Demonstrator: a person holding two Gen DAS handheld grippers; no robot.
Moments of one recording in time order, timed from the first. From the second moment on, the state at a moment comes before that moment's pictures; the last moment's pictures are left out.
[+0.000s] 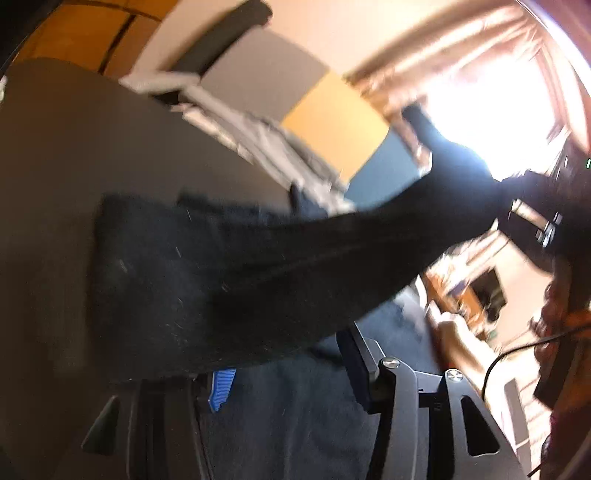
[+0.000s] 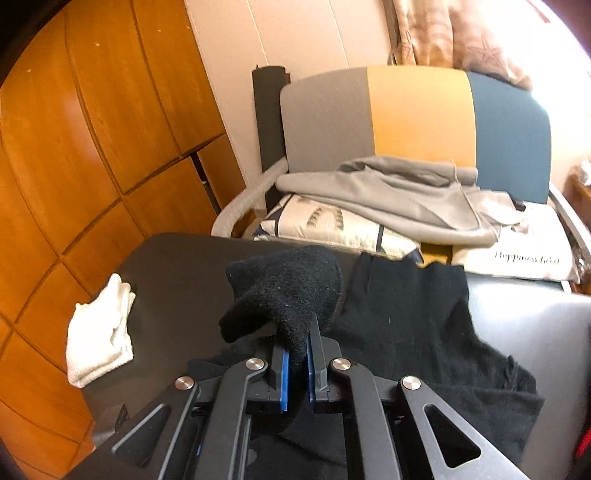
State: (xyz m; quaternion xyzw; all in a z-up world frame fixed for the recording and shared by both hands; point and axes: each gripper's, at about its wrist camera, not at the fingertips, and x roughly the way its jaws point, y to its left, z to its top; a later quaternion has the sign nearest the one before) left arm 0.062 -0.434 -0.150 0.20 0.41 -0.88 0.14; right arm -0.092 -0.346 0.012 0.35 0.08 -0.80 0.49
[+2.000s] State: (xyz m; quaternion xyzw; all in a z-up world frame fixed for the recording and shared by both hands) left arm 0.052 -0.428 -0.170 0.27 0.39 -0.87 0.14; right arm -0.190 -0.128 -0.130 0.45 -0.10 -0.84 0.28
